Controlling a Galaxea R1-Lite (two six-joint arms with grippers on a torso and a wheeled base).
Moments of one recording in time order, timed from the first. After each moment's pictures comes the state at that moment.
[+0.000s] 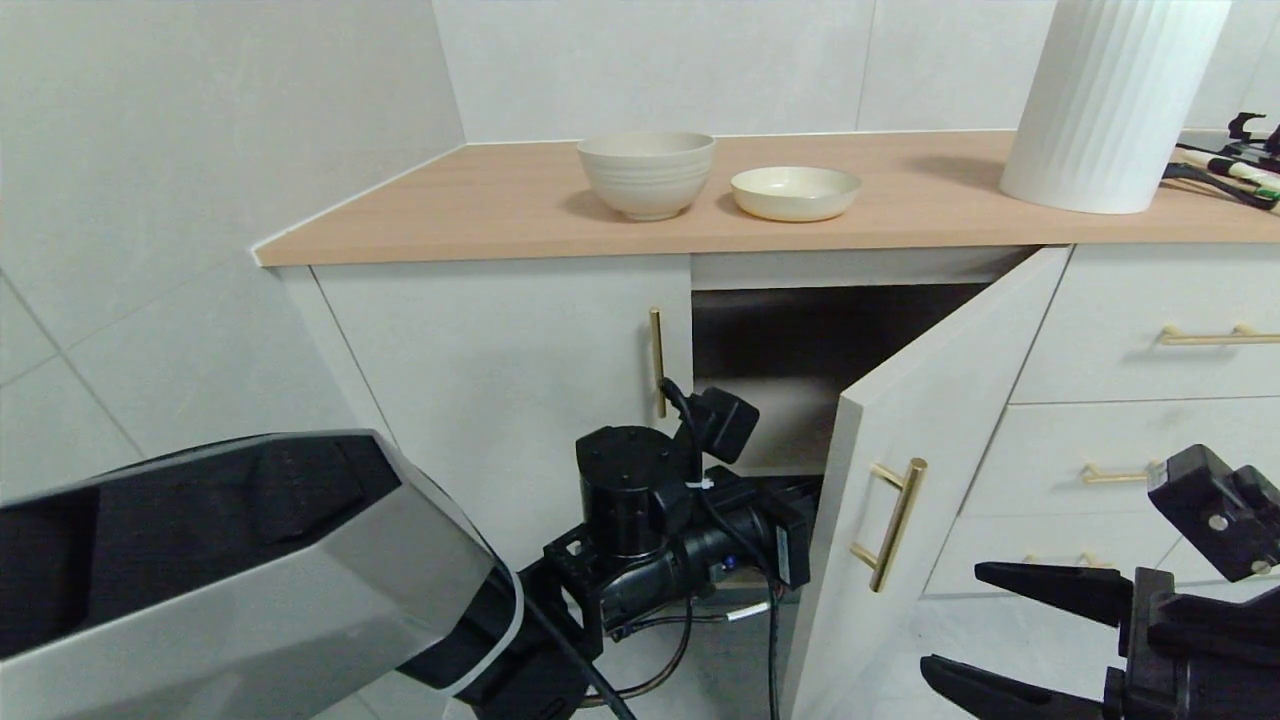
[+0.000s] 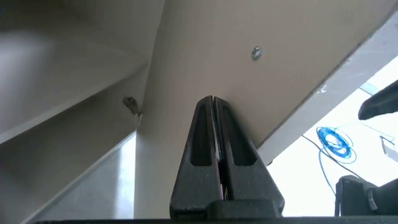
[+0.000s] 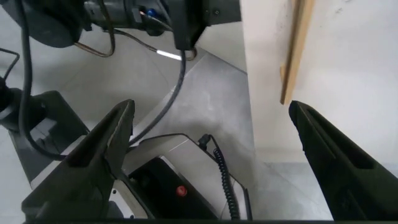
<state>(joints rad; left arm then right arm) -0.81 2.19 -0.89 -1.25 -0.28 -0.32 0.71 1.18 -0.37 -0.49 0.14 0.16</state>
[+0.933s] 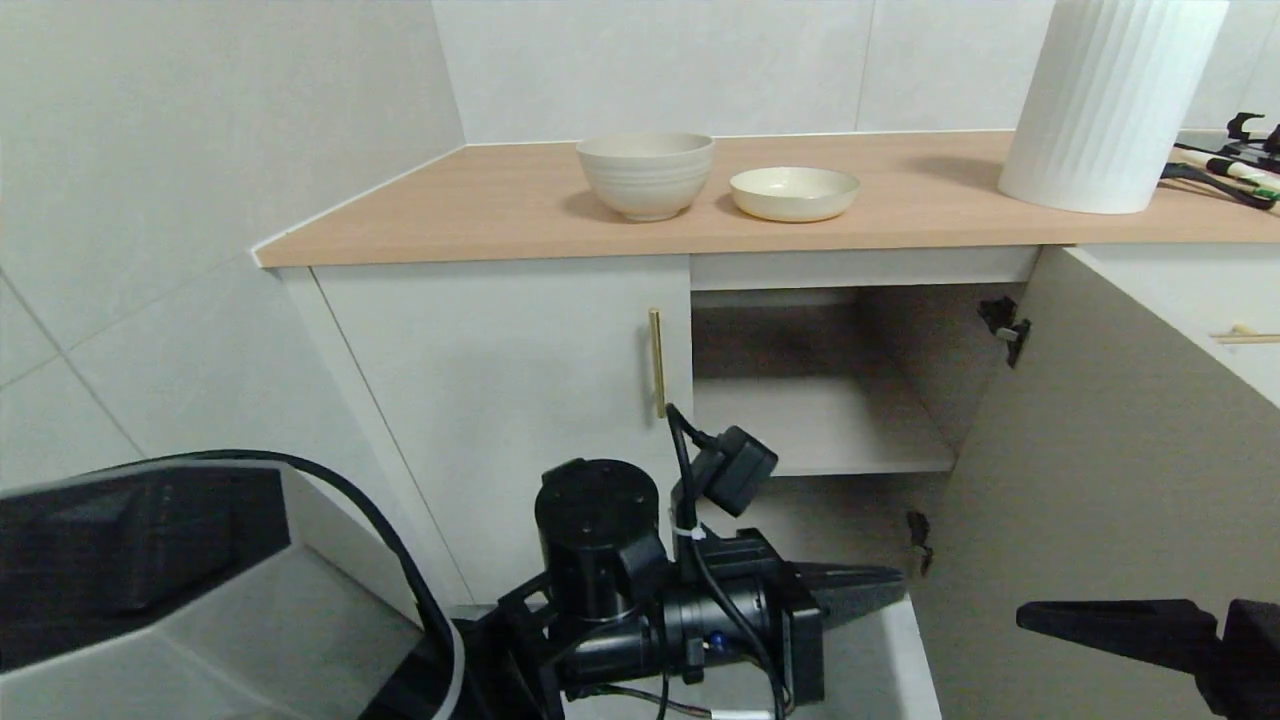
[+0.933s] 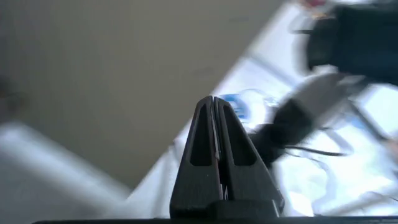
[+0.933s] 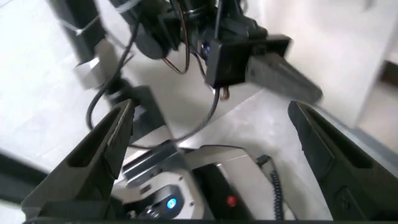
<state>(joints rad) -0.86 2.08 -0.73 -1.31 -0.54 -0.48 0.73 0.99 -0.38 -0.45 0.40 0.21</state>
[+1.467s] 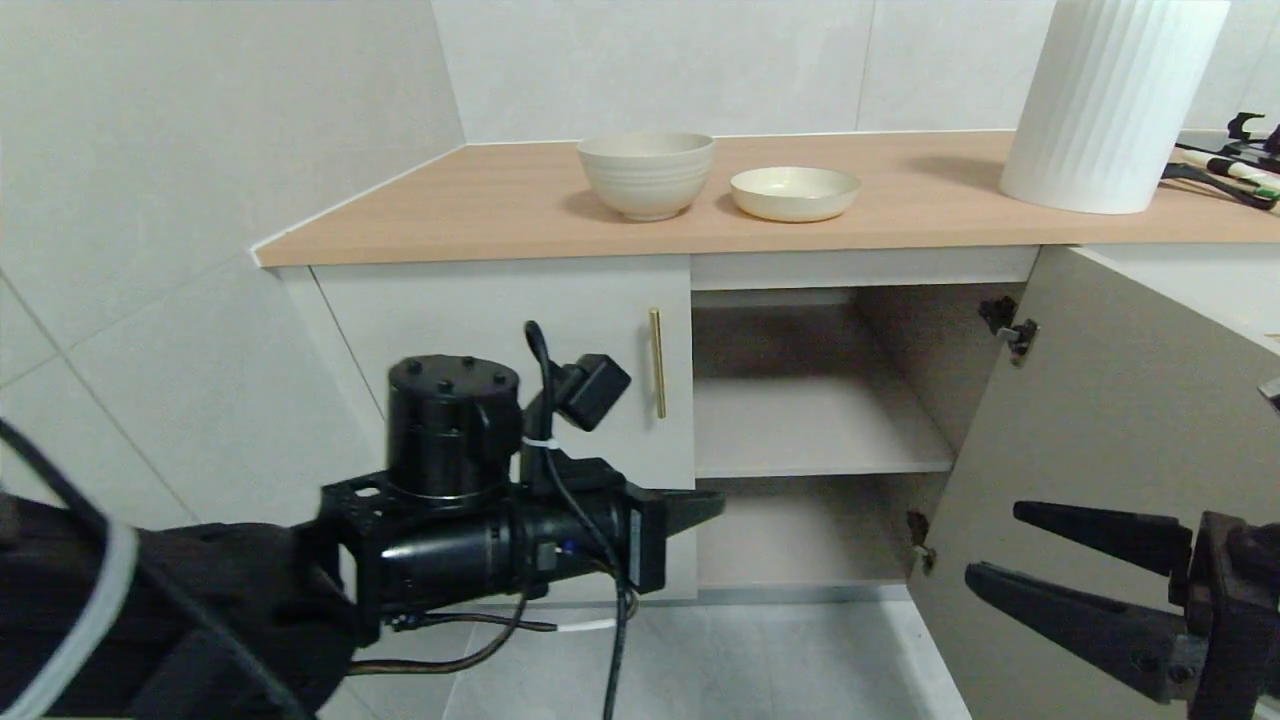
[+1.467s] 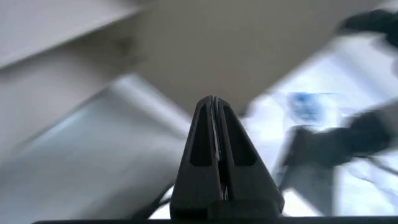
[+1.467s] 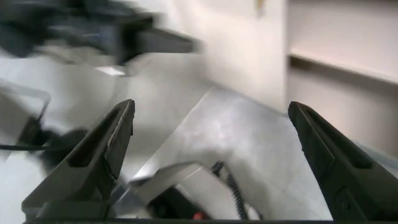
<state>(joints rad) -0.66 1.74 -0.75 -0.66 -0.38 -0.31 0.67 1.10 -0.47 -0.45 0.12 0.25</state>
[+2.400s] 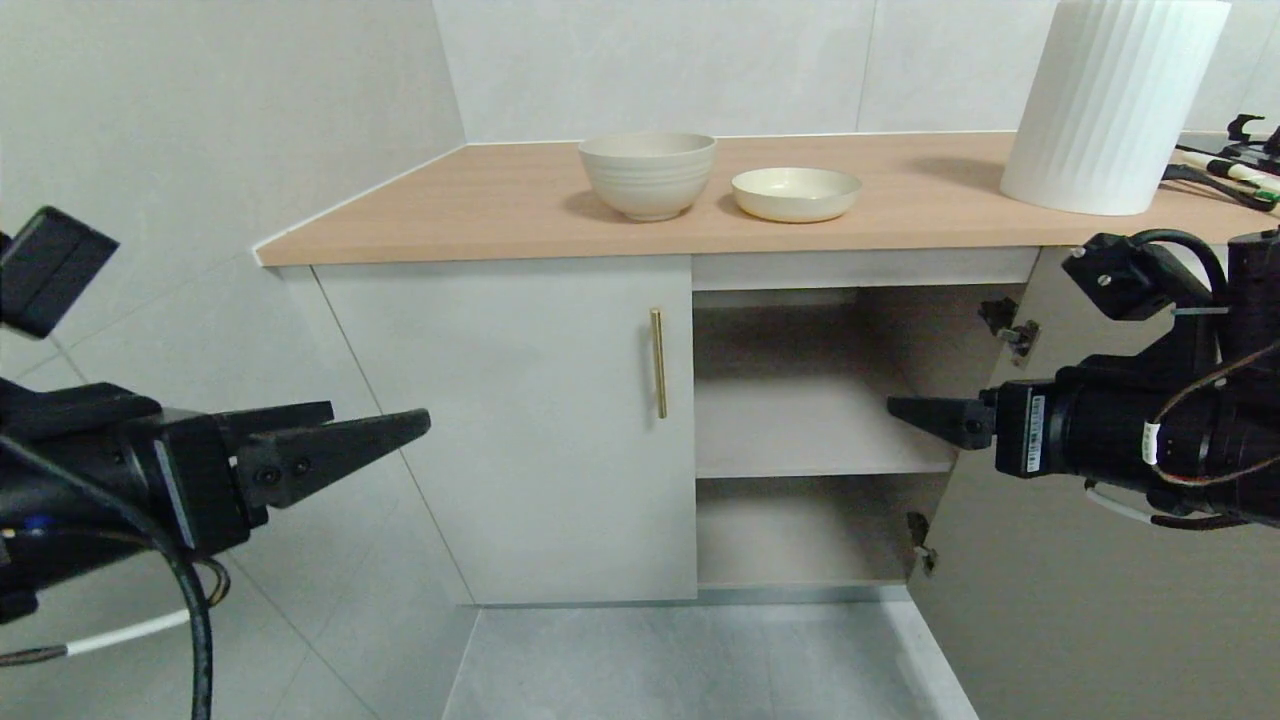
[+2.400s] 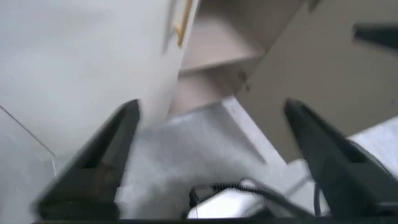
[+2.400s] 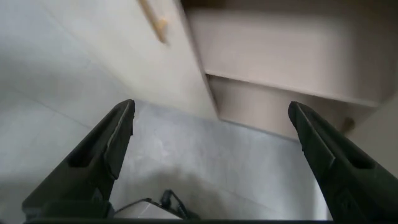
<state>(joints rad) -0.34 1.13 -0.78 -0.09 -0.19 -0.22 0.53 1.41 -0.86 -0.22 -0.08 0.22</state>
